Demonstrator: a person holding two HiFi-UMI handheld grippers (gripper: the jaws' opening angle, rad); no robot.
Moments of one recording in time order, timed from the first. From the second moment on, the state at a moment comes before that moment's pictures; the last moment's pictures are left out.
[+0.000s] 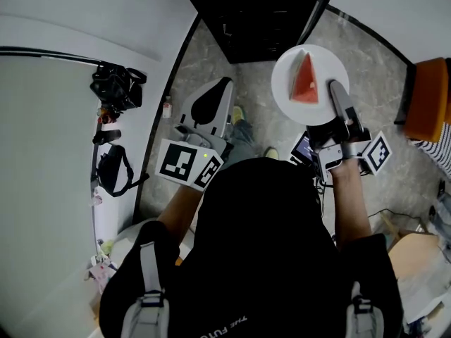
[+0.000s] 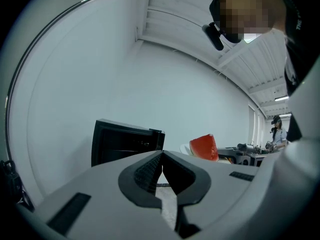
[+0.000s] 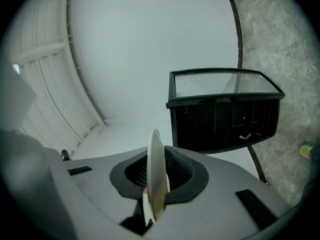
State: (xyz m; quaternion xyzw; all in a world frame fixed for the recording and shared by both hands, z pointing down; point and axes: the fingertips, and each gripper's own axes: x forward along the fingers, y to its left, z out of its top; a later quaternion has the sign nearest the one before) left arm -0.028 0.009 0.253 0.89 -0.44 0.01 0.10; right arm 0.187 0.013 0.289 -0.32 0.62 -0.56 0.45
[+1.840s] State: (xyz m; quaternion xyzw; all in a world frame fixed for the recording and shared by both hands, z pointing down) left arm -0.125 -0.152 0.261 0.91 -0.40 0.01 0.10; right arm 0.086 -0.132 0.287 -0.36 0.60 -0.54 0.46
